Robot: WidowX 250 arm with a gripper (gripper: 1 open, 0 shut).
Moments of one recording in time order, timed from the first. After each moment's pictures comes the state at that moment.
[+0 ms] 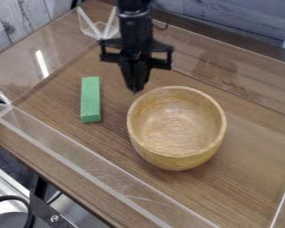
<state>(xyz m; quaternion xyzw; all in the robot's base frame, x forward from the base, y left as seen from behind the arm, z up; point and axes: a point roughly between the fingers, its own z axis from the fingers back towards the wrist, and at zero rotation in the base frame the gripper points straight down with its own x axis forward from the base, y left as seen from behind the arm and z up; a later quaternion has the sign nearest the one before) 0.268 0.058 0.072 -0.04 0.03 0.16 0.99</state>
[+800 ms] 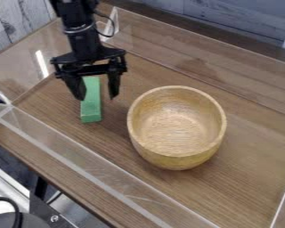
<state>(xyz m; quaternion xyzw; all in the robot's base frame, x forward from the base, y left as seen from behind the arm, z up) 0.239 0.122 0.058 -0.06 -0.02 0.33 0.94</state>
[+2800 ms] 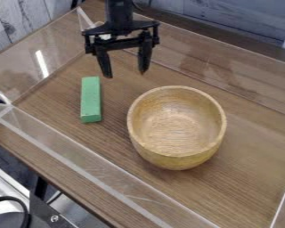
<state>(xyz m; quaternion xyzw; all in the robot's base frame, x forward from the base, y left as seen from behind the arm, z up) 0.277 0.083 0.086 -0.03 0.06 0.44 0.90</state>
